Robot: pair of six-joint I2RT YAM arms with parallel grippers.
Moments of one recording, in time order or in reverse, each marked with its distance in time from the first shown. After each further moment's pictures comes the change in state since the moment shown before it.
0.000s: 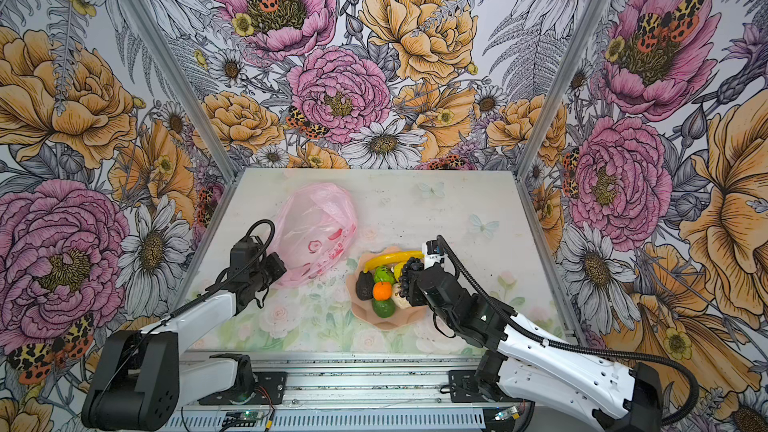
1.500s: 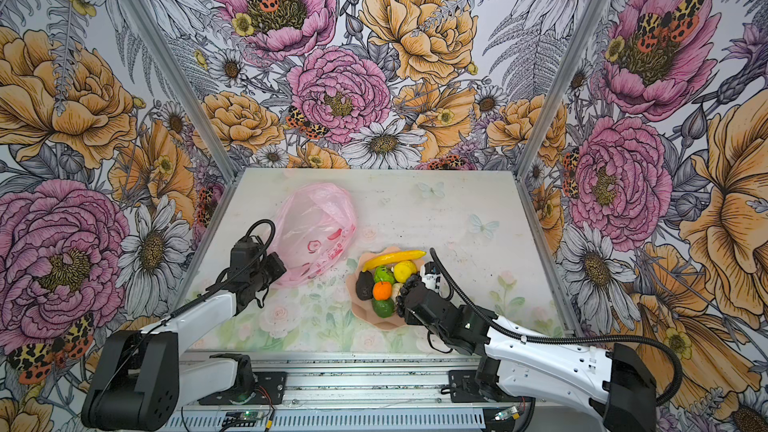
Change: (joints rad) left arm -0.009 0.000 0.000 0.002 -0.023 0.007; right arm 0.096 0.071 -0.130 0.002 -0.062 0.313
